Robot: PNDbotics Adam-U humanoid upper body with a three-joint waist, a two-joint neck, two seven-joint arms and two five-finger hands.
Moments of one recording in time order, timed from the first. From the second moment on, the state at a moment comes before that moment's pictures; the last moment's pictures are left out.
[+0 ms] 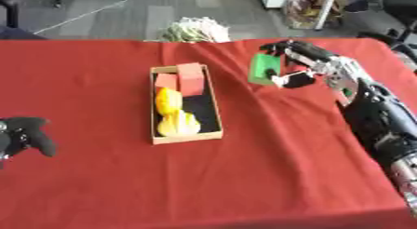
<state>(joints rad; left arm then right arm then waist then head) -0.11 0.41 -0.11 -1.93 0.19 -0.08 -0.55 -0.77 -0.47 -0.05 -0.83 0.84 -0.71 0.21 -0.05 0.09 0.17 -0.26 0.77</state>
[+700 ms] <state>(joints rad) -0.12 0.41 -0.11 -1.93 0.20 -0.08 -0.56 -0.85 -0.34 0.06 -0.88 0.70 -0.75 0.43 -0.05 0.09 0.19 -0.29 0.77</state>
